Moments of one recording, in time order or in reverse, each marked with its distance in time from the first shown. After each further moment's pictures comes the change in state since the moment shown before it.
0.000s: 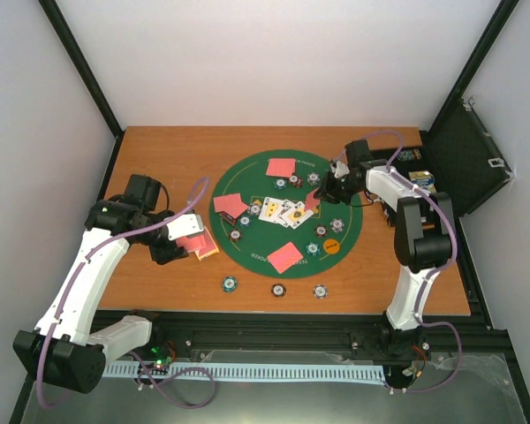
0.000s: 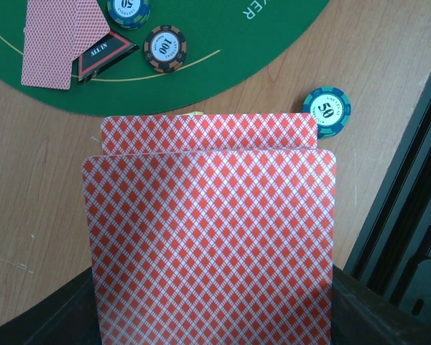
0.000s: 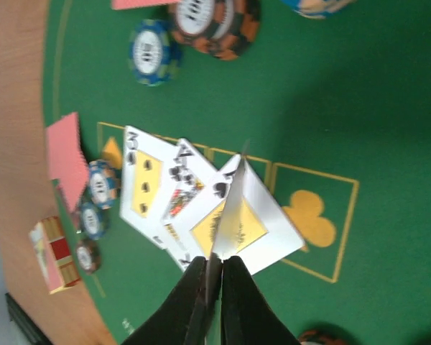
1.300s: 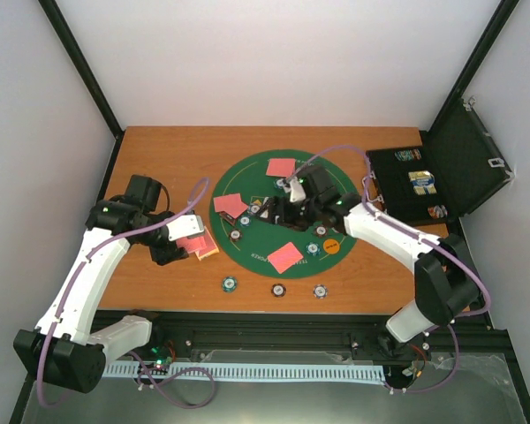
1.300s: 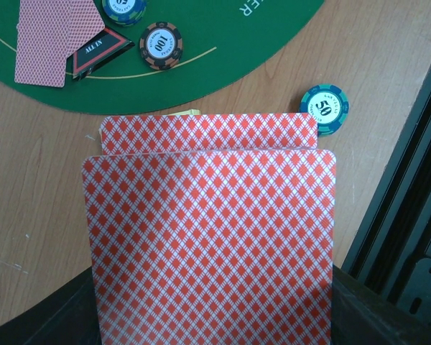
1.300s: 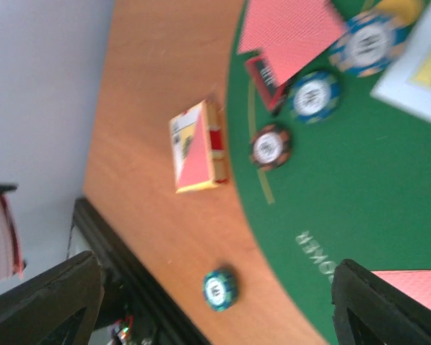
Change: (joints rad) left arm 0.000 0.002 -0.008 0.000 -0.001 0.001; right arm 0.404 -0.347 -0.242 0.205 0.087 0.218
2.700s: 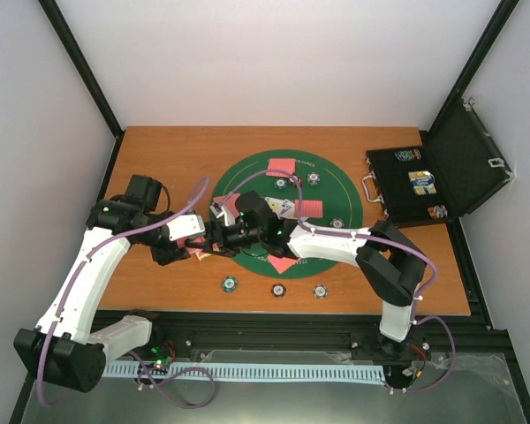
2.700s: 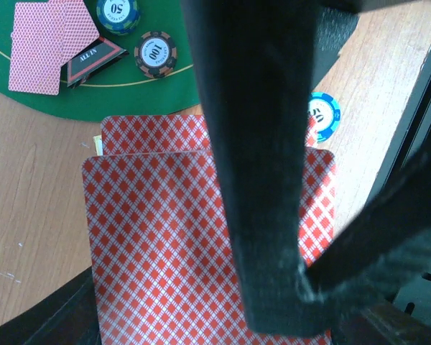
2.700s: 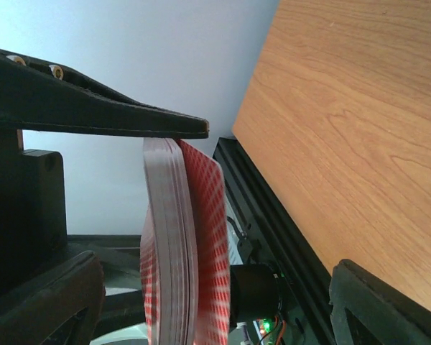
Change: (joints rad) left arm 0.000 0.004 0.000 0.000 0.025 -0.001; right arm 0.399 0.285 0.064 0.624 -0.143 0.396
